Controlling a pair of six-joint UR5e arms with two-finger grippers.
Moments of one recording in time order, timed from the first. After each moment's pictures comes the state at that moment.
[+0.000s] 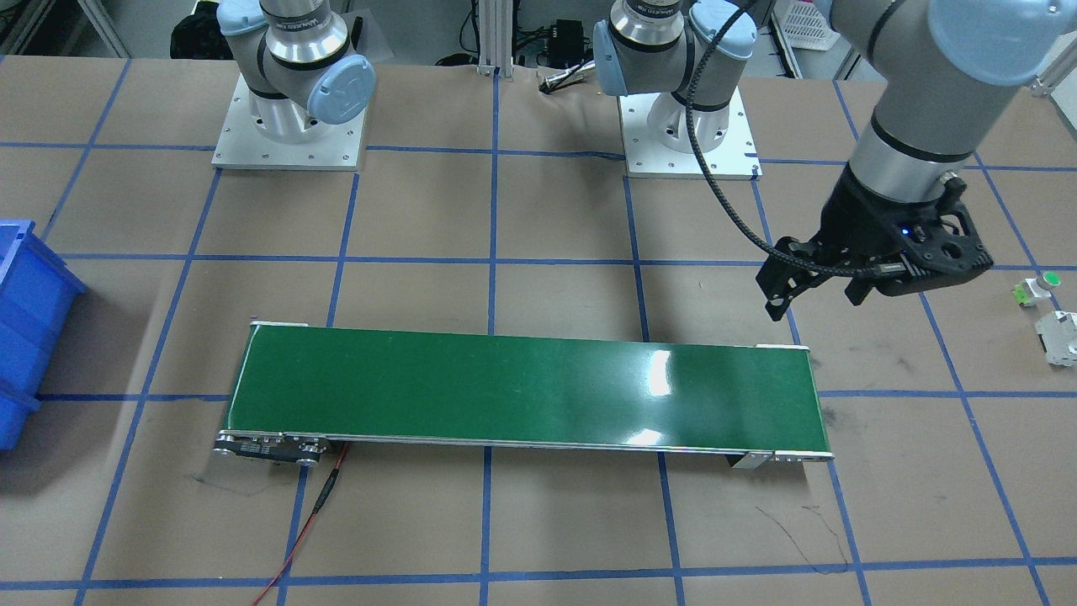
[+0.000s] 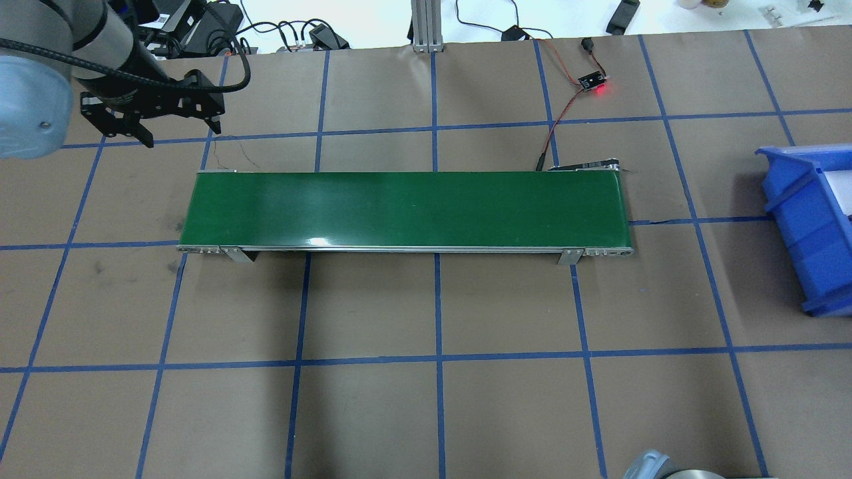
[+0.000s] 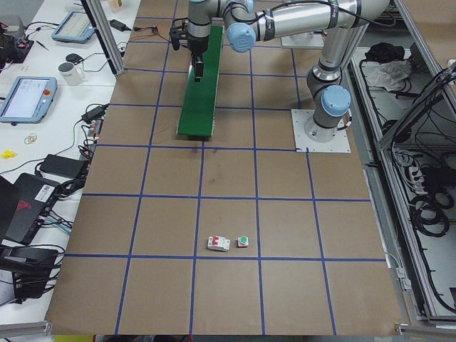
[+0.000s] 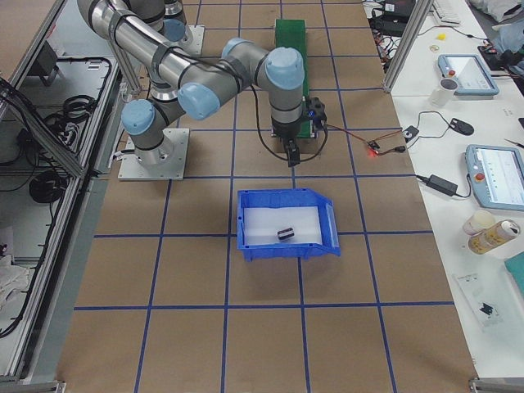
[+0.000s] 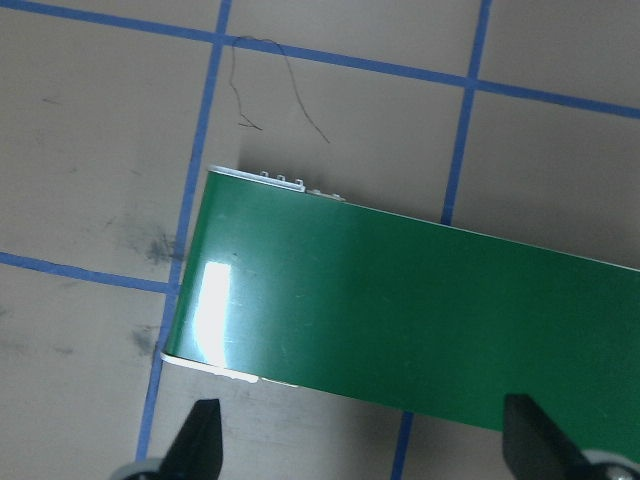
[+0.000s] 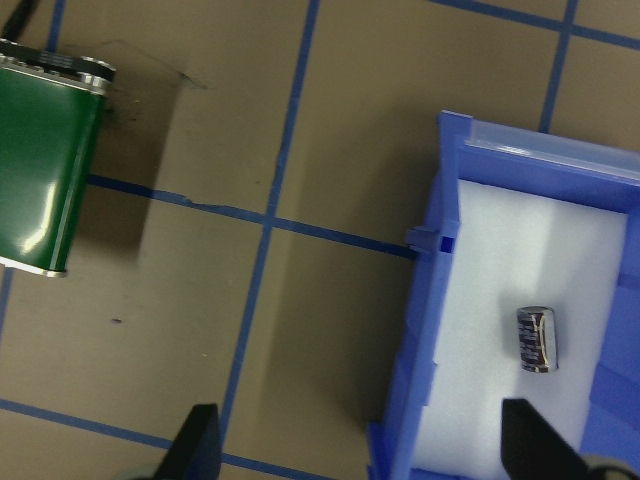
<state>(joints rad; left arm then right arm) -1.43 -1.64 -1.63 -1.30 1.59 -0.06 0.88 -1.54 1.61 -1.71 -1.47 -0.92</state>
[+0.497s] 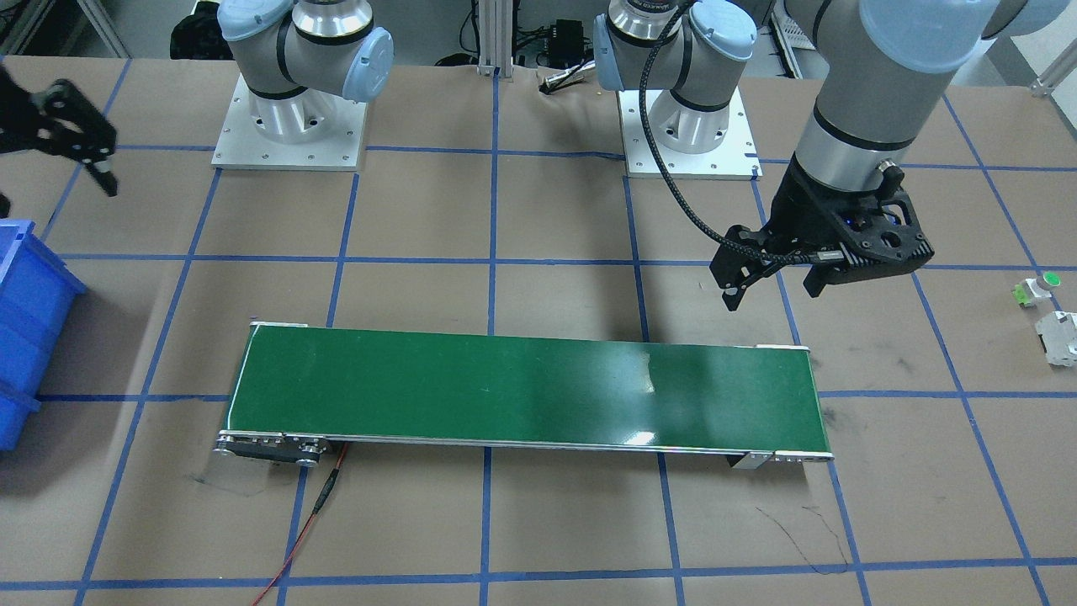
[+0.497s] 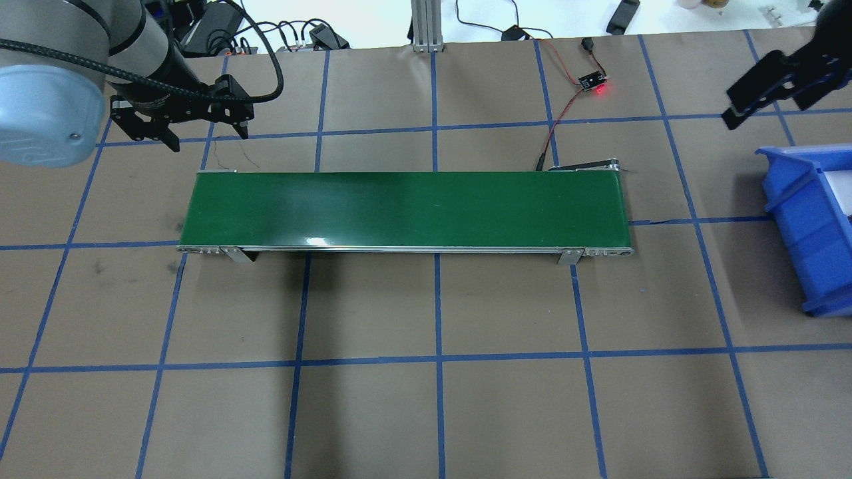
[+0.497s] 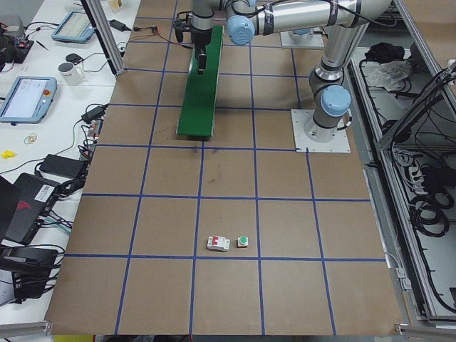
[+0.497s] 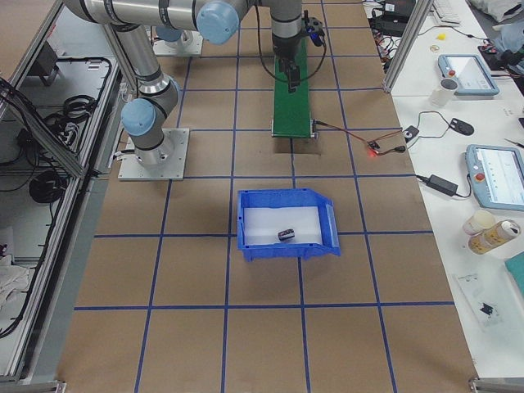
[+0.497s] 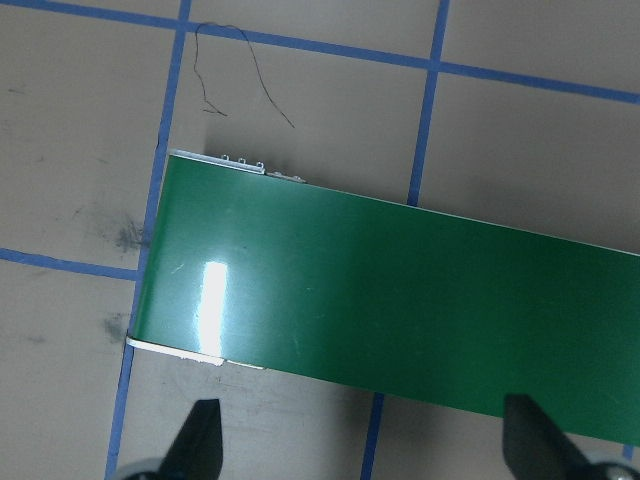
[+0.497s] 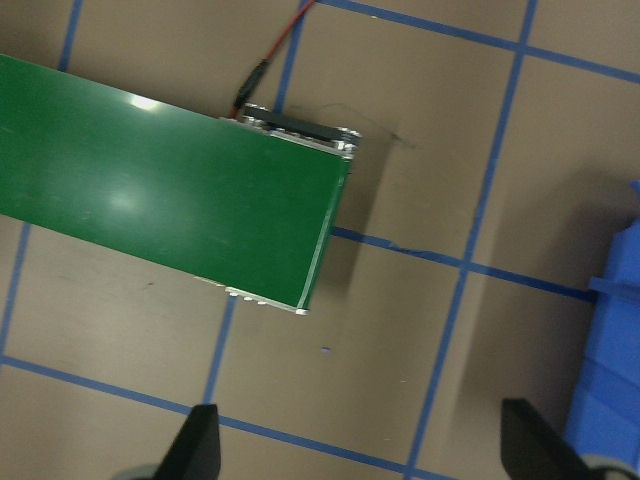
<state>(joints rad) -1.50 -1.63 -1.63 -1.30 1.60 -0.10 1.26 -1.65 1.55 -1.55 -1.48 -0.57</state>
